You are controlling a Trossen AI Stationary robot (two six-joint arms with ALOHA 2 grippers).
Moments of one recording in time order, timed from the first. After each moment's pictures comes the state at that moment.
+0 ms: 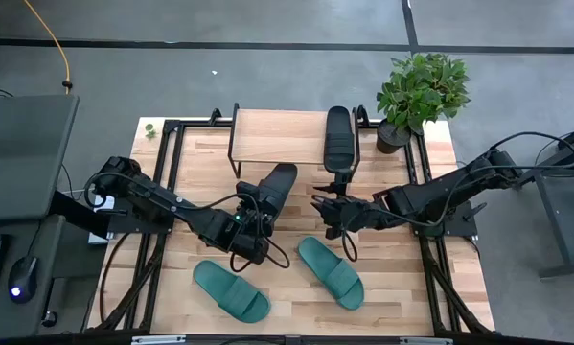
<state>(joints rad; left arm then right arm) -0.30 1.67 1.24 -0.79 -1.12 0.08 0.34 1.40 1.13 -0.38 0.74 -0.22</state>
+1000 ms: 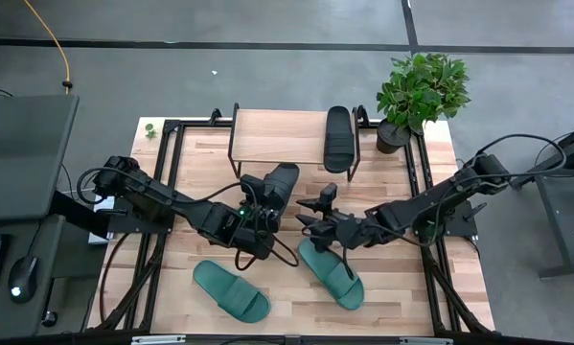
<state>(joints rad) -0.28 1.67 1.40 -0.79 -1.17 0.24 0.42 1.52 1.13 -0.03 0.81 -0.61</state>
